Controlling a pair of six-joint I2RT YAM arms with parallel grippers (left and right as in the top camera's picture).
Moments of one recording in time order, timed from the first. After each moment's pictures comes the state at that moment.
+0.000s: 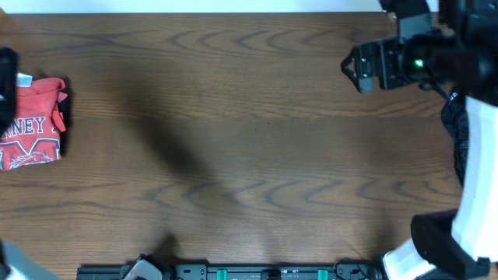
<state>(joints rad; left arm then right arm) 0.91 1.24 2.14 -1.21 1.18 -0.48 0.16 1.75 2.52 -1.70 -0.25 -0.04</state>
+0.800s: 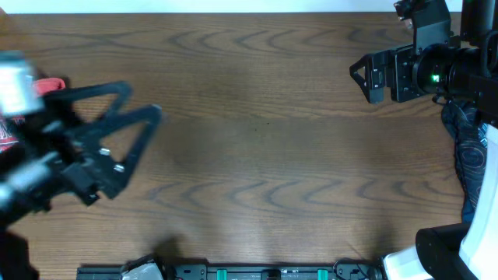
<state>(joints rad) 0.35 1.19 2.14 -1.28 1.29 -0.25 0.16 1.69 2.52 -1.70 -0.24 -0.04</state>
